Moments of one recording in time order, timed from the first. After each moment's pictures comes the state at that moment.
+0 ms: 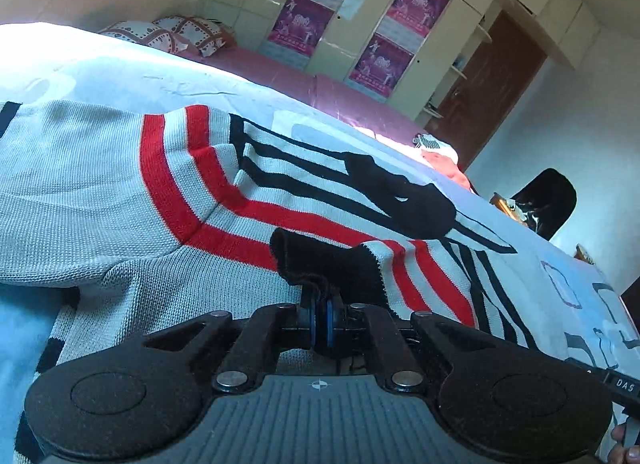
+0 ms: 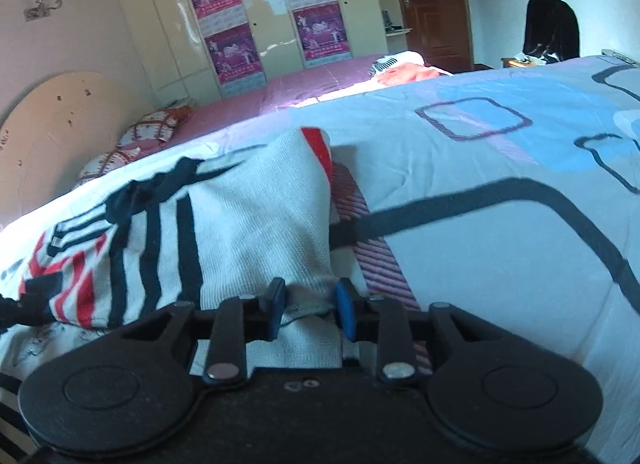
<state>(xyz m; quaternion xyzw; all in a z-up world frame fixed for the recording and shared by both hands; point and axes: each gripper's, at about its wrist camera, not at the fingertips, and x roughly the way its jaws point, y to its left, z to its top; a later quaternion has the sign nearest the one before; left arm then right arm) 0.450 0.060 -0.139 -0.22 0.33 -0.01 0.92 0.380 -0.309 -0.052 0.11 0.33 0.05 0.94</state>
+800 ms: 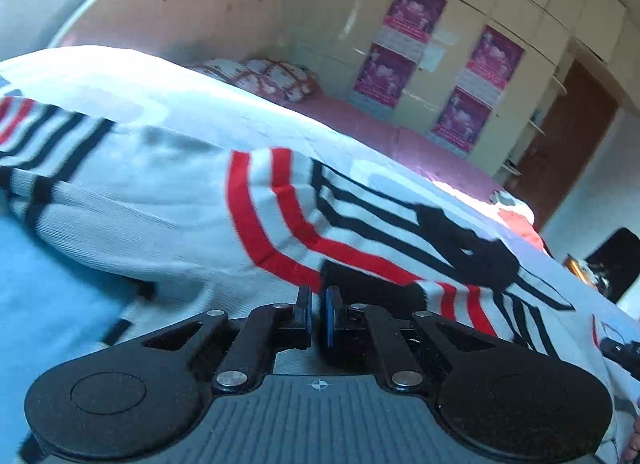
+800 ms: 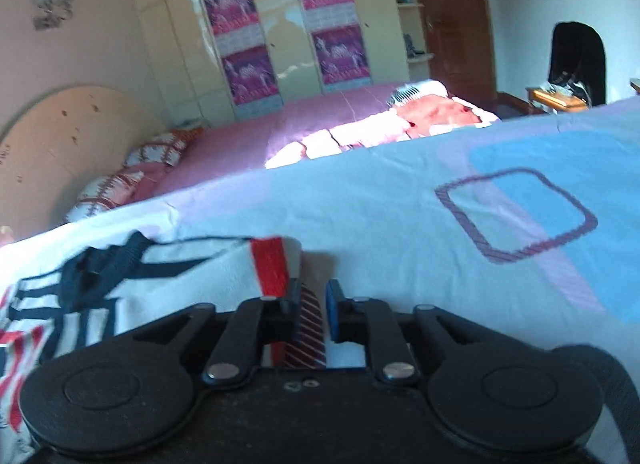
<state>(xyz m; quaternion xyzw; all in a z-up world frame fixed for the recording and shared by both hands) 0.418 0.048 -0.129 -0.22 0.27 0.16 0.92 0.495 -0.340 -0.052 0.09 0.29 0.09 0.95</state>
